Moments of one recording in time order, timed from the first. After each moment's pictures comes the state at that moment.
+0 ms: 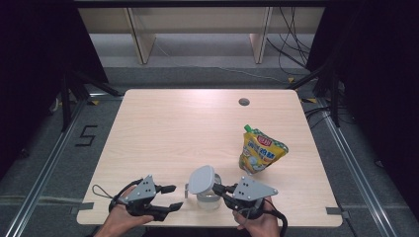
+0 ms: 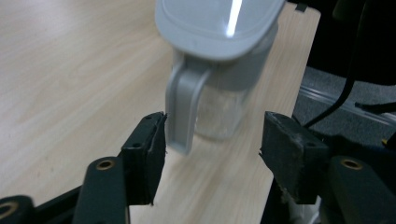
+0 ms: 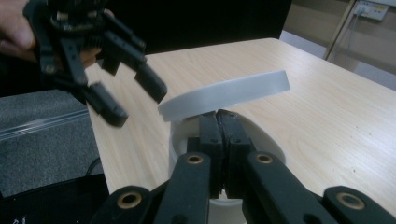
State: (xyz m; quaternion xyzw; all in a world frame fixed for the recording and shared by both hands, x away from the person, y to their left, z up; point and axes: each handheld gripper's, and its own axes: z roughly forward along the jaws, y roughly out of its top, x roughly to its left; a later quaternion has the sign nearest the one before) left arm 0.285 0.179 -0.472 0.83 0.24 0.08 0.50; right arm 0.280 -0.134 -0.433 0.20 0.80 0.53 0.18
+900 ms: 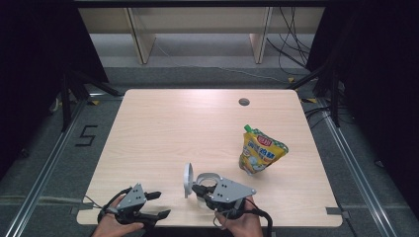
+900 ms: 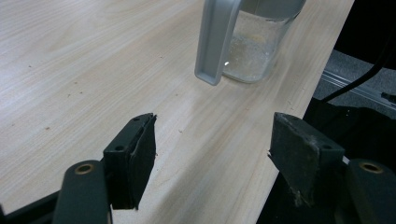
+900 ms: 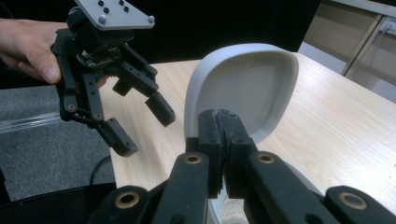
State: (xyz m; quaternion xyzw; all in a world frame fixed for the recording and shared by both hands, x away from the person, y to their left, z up) left arm 0.277 0.205 -0.493 0.84 0.28 0.10 0.46; right arm 0.279 -0.092 -0.429 0.16 0.81 0.53 0.17
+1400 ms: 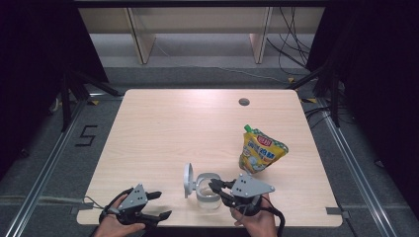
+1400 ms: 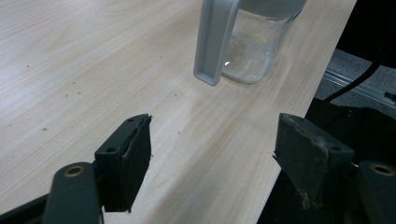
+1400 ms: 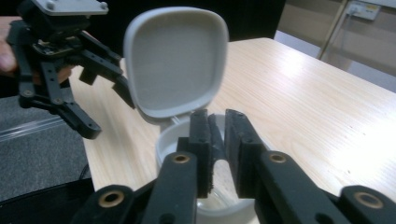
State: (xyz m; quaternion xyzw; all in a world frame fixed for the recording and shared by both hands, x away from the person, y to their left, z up) left arm 0.276 0.201 -0.495 0.83 0.29 0.09 0.46; right arm 0.288 -0.133 -0.437 0.21 0.80 0.53 0.19
